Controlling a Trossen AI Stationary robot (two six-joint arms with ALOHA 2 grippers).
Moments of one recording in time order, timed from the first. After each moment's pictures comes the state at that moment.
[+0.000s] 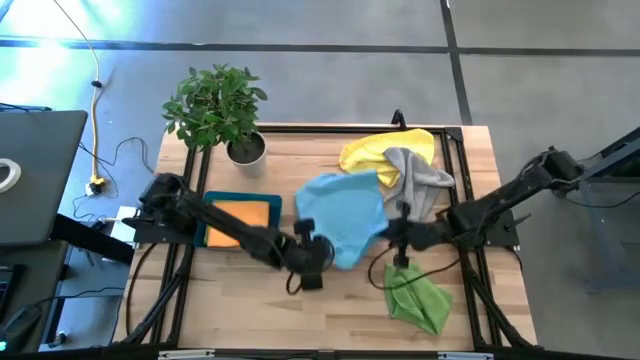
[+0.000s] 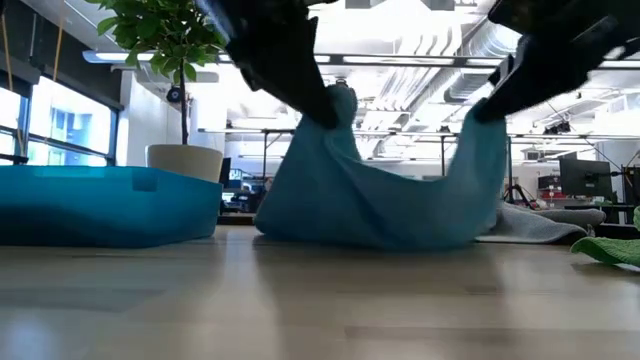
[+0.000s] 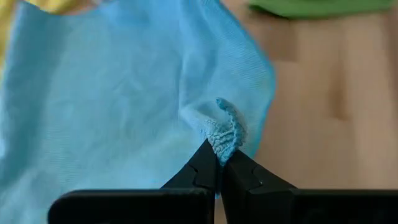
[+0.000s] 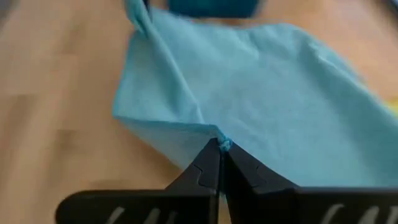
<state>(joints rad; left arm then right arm) -0.28 1.86 1.32 -0.45 -0.45 -0.36 0.44 1.13 0.58 -0.18 0.42 0.32</state>
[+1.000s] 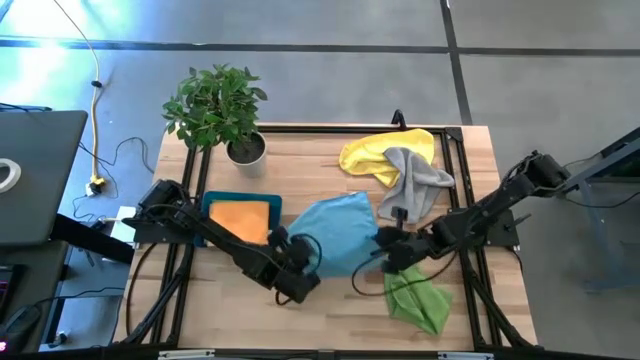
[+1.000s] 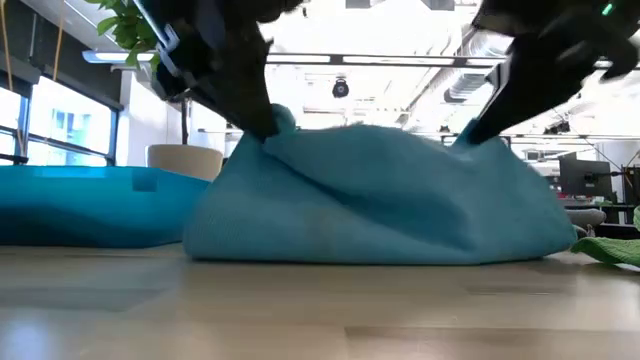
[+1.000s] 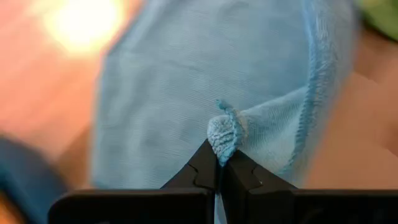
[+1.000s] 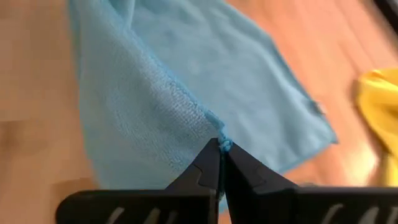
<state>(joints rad) -0.39 1.88 1.32 -0.72 -0.71 -1.04 0.47 1.35 0.75 -0.38 0.57 0.44</state>
